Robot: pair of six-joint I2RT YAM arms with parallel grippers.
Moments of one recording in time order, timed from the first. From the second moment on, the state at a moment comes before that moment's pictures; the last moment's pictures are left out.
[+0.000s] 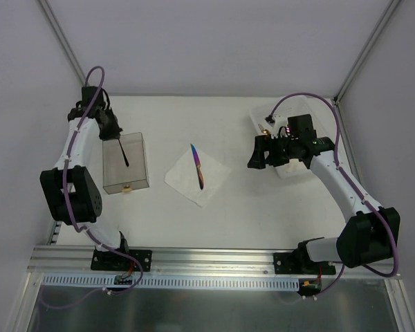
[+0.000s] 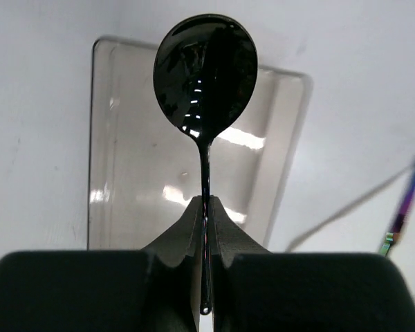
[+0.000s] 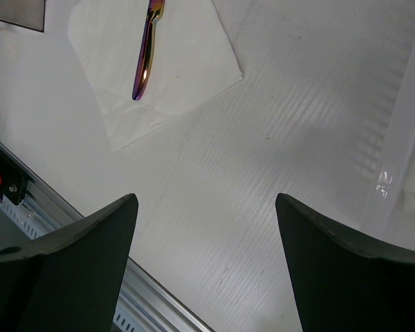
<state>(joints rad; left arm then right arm) 0.15 1.69 1.42 -0.75 0.02 -0.28 0.26 1.35 1.13 -0.69 -0.49 0.06</state>
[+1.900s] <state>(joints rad) -0.48 2.14 1.66 -0.83 0.00 -0.68 0.26 1.36 1.13 -0.69 -0.48 0.06</state>
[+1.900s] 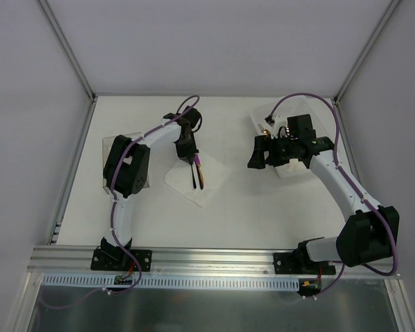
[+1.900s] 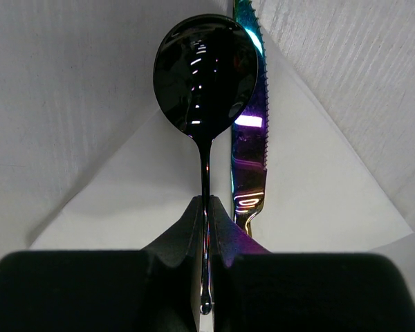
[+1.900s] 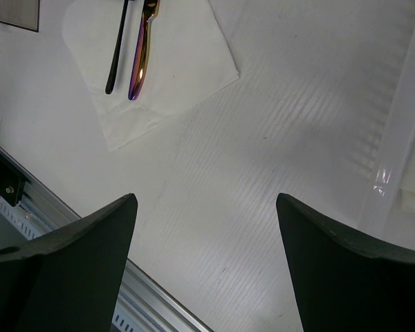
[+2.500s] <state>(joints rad) -0.48 2.16 1.66 -0.81 0.00 -0.68 0.26 1.36 1.12 -0.69 -0.48 0.06</state>
